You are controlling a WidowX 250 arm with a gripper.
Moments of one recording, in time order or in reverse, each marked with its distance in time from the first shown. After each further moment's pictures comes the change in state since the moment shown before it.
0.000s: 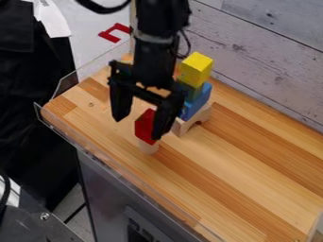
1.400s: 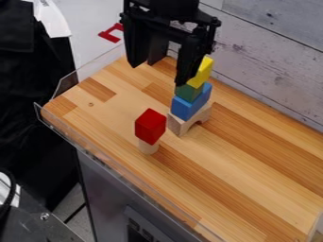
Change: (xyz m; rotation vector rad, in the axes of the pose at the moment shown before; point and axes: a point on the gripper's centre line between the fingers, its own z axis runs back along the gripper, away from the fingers) arm -0.007 -0.016 0.086 0.006 -0.157 0.017
